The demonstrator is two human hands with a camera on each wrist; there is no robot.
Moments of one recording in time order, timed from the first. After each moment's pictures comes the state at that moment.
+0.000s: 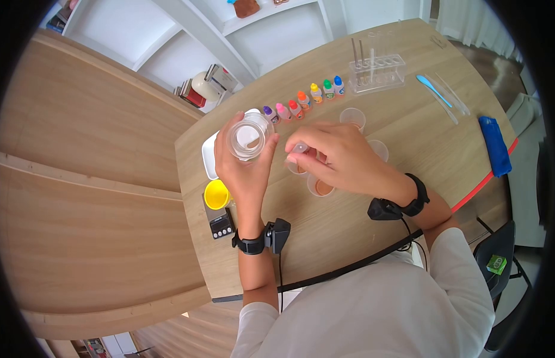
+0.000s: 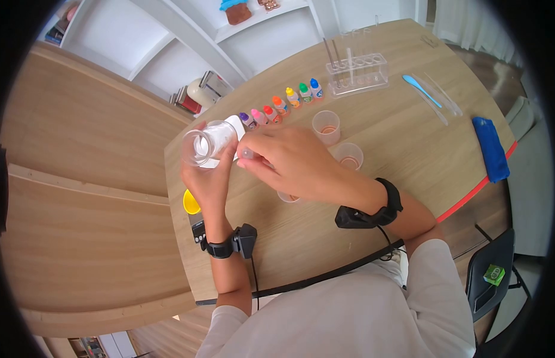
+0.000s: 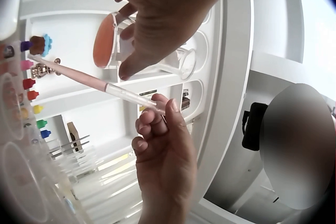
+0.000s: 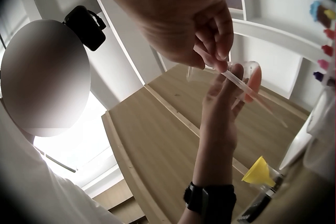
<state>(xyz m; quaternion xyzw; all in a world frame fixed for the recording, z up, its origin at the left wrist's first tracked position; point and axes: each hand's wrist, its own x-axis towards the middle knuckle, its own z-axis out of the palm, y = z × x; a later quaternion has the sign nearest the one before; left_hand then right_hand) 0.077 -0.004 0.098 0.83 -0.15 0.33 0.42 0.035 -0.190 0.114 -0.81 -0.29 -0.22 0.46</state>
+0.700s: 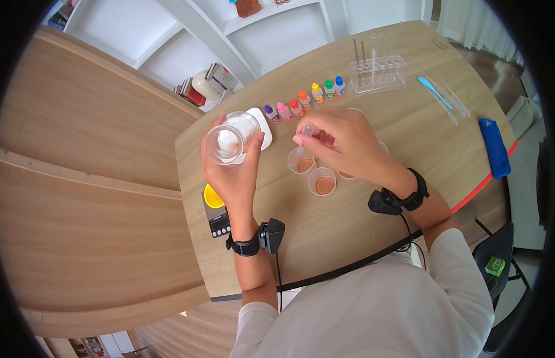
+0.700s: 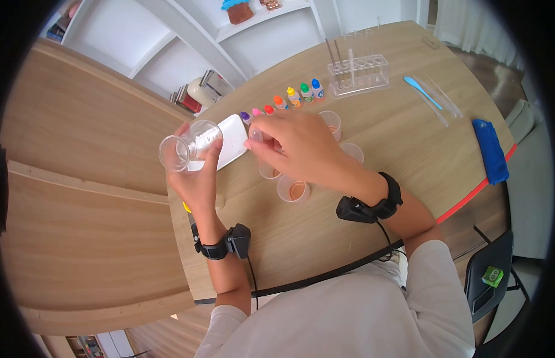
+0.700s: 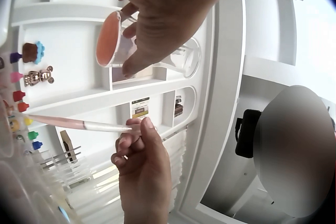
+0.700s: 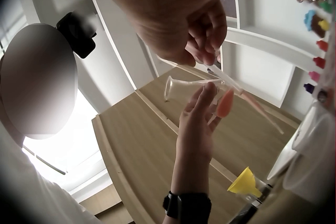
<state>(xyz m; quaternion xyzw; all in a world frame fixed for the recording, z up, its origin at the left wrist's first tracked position) 0.070 0.004 0.117 0.82 -0.13 0.38 0.39 0.048 -0.195 0.111 -0.81 -0.24 -0.25 0.47</state>
